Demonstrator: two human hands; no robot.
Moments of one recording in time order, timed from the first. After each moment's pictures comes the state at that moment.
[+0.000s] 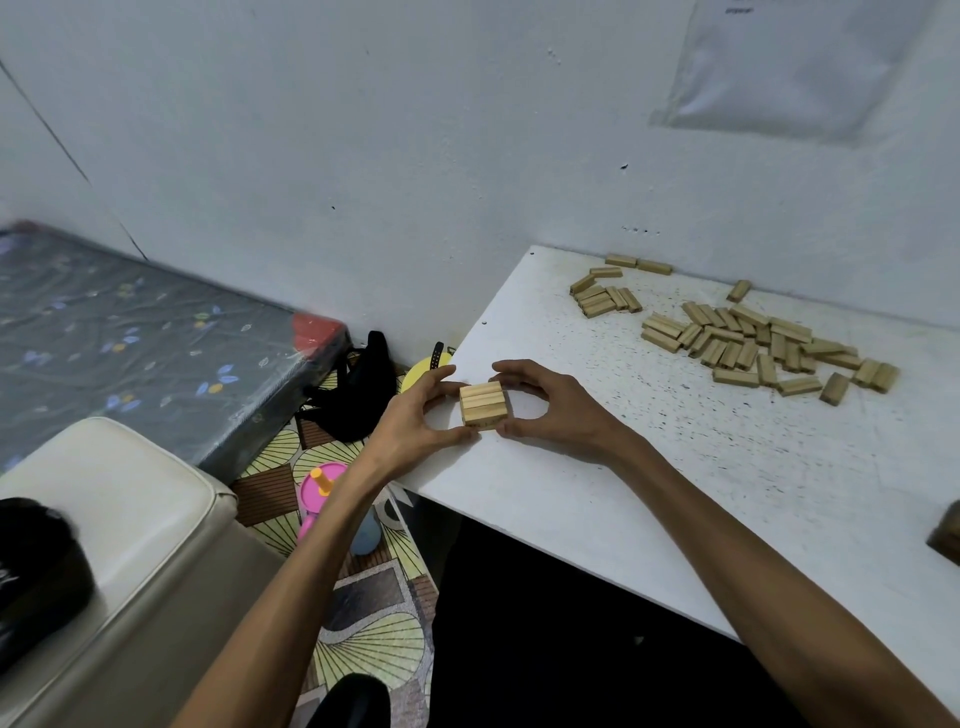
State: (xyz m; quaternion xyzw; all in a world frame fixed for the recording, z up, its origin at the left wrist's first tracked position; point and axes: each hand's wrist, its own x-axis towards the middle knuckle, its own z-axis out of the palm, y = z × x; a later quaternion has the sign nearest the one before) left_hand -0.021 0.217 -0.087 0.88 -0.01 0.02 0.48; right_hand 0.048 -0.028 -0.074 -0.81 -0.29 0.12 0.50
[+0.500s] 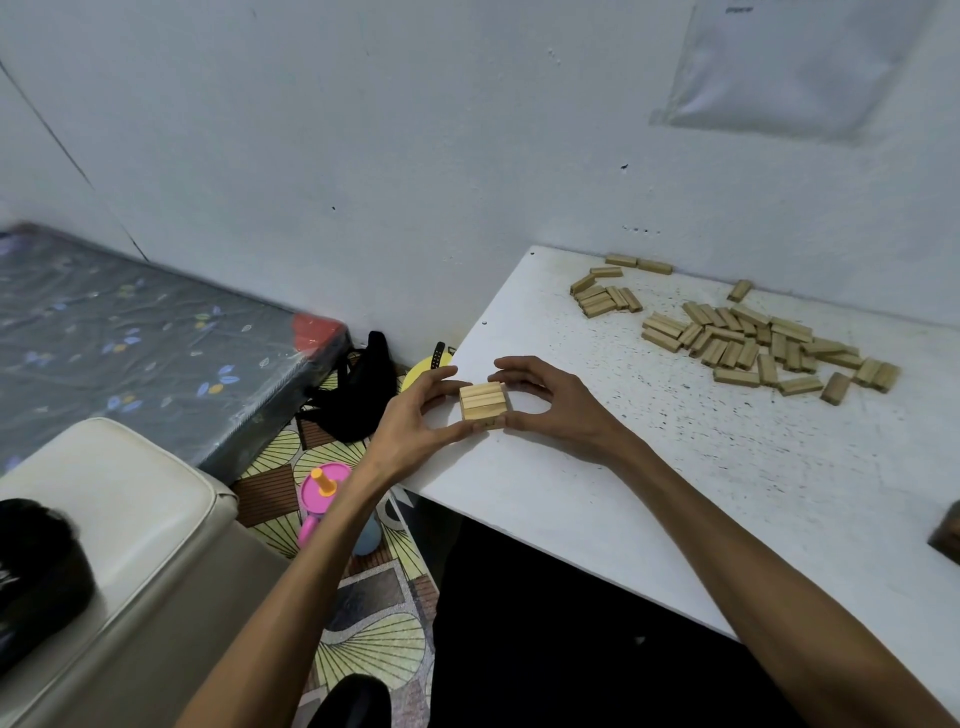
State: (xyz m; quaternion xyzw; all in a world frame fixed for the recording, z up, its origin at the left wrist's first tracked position) left_hand -0.022 0.212 -0.090 0.86 0.00 0.06 0.50; right_hand 0.049 -0.028 -0.075 -0.79 -0.29 0.10 0.53
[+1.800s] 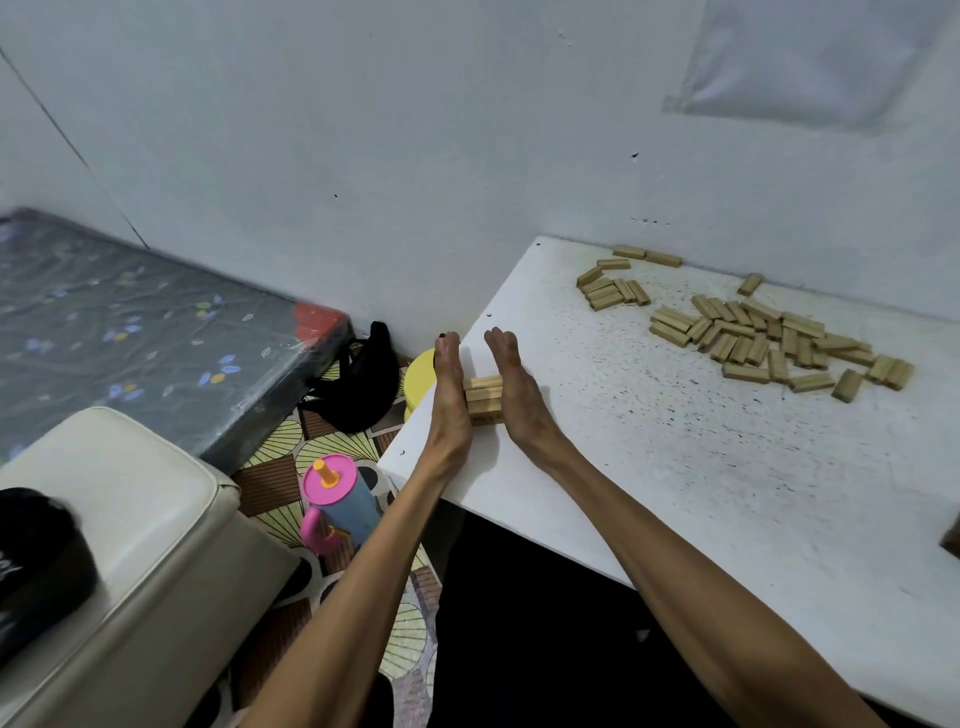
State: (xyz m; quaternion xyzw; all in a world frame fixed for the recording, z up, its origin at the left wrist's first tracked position) left_hand 0.004 0.147 -0.088 0.66 0.13 0.09 0.73; right_hand 0.034 0.055 -0.080 -0.72 -0.11 0.13 0.68
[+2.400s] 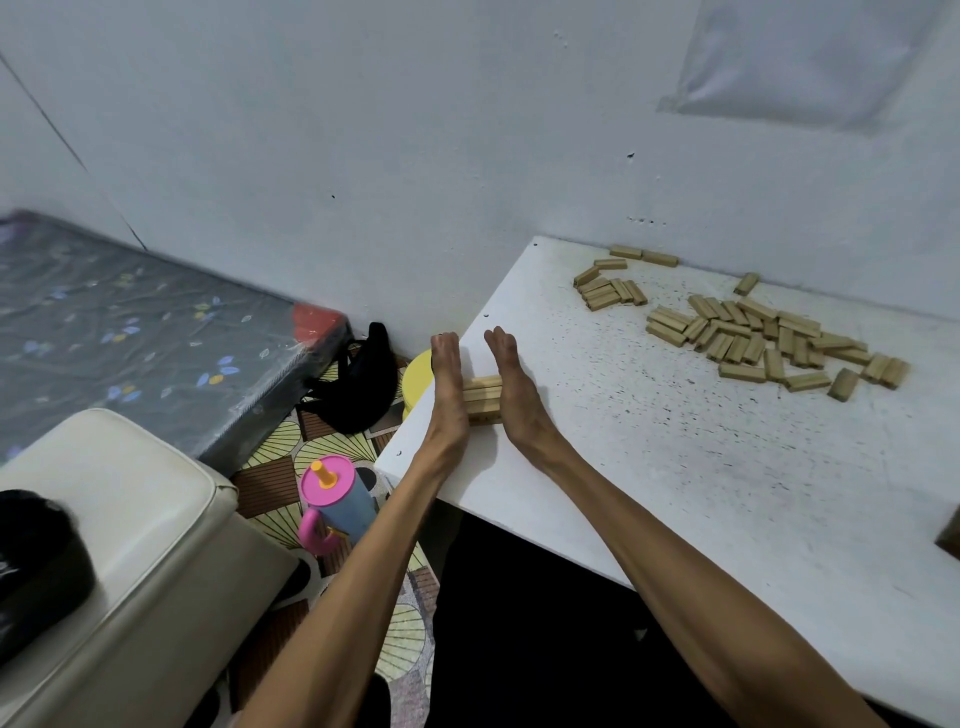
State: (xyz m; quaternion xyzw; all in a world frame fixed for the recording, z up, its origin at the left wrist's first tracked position) left_hand 0.004 0.144 -0.078 0.64 0.14 0.09 0.75; right_hand 0.032 0.051 -0.083 -0.71 -0.12 0.13 0.68
